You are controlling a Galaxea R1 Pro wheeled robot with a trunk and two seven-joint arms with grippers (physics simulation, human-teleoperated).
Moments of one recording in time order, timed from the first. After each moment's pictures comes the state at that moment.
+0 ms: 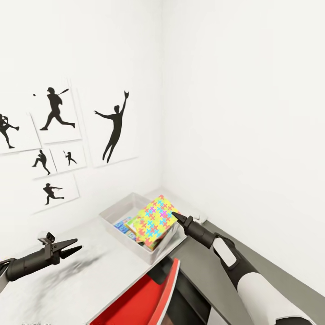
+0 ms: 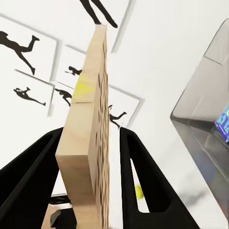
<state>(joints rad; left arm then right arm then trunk) -0.55 0.51 0.12 -0.55 0.40 0.71 -1.57 -0.70 0.02 0.09 -0.57 -0.90 0.52 0.83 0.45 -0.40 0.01</state>
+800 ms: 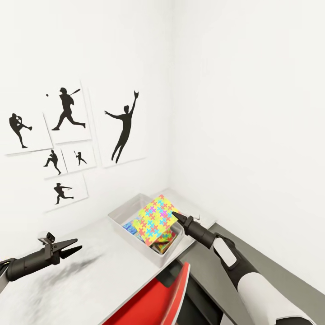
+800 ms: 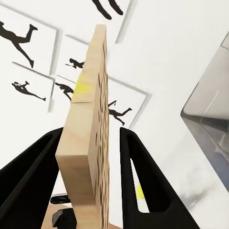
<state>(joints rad) -0.55 0.51 0.12 -0.55 0.40 0.71 -1.57 -0.70 0.02 0.09 -0.57 -0.90 0.52 0.84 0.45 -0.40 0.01</state>
